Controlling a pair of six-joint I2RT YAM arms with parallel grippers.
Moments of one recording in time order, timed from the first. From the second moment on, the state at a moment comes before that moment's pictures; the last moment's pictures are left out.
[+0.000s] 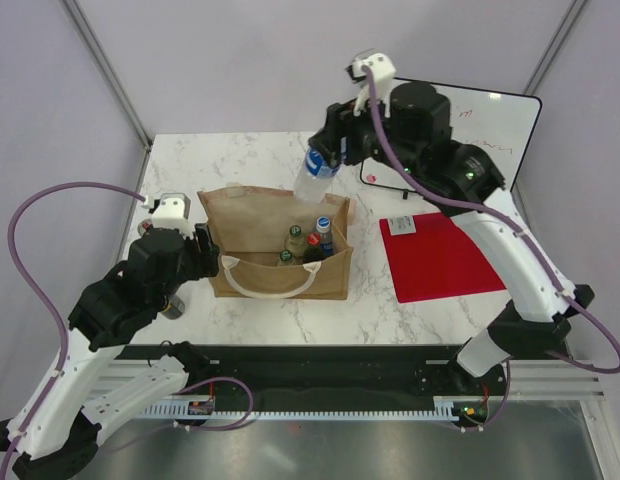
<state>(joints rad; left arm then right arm) -0.65 0.71 1.17 -1.02 -0.48 -0.39 0.74 1.56 2.13 -0.73 0.04 0.16</state>
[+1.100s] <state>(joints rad) -0.65 0.65 1.14 -1.03 -0.49 -0.39 1.03 1.88 1.82 -0.14 0.10 -0.05</state>
